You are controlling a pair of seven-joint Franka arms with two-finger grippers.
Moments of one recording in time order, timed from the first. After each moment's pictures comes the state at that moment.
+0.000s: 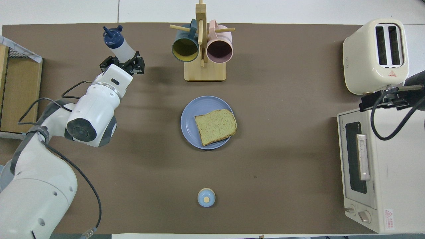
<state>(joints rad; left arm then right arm) -0.52 0.48 0.32 -2.05 0.25 3.48 -0.48 0.07 -0.02 -0.09 -1.67 0.02 1.58 -0.04</state>
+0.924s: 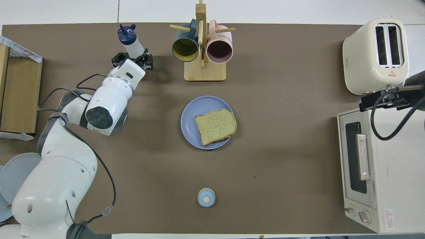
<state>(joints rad) -0.52 0.65 0.32 -1.91 0.26 3.48 -0.48 0.07 -0.02 -0.09 -1.67 0.02 1.58 -0.04</state>
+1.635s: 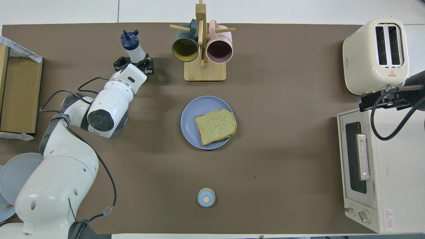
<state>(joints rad) -0.52 0.66 0.33 -1.93 0.28 3.50 -0.48 0.07 -0.02 -0.09 -1.67 0.02 1.58 -0.04</state>
